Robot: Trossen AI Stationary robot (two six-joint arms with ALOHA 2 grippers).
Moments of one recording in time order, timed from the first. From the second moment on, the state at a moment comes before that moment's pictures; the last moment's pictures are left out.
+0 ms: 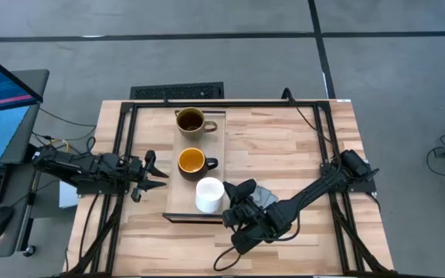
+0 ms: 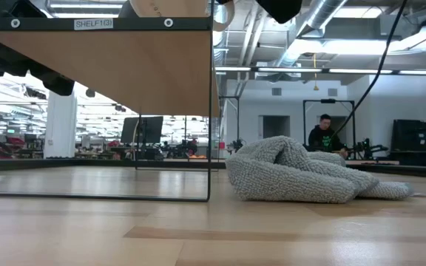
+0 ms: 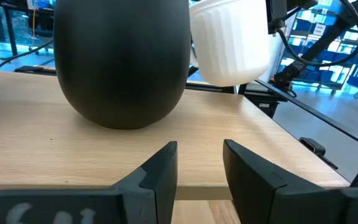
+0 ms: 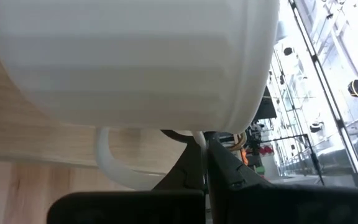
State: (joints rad) left arm -0.21 0.07 0.01 0.03 -0.02 -0.16; right arm 0.57 1.97 1.60 -0.61 1.28 -0.30
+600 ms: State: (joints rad) left arm -0.21 0.07 0.01 0.03 -0.02 -0.16; right arm 0.54 2.05 1.60 -0.58 1.34 -0.38
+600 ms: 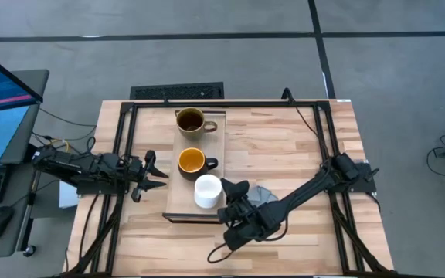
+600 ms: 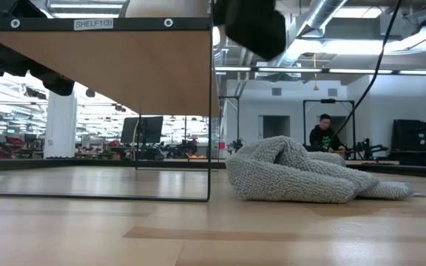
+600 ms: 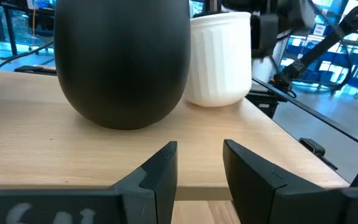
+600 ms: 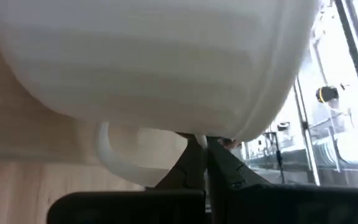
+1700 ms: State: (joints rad) left arm -0.21 0.10 0.01 0.03 -0.01 -0.17; right arm 0.57 2.04 1.60 -0.53 1.31 -0.45
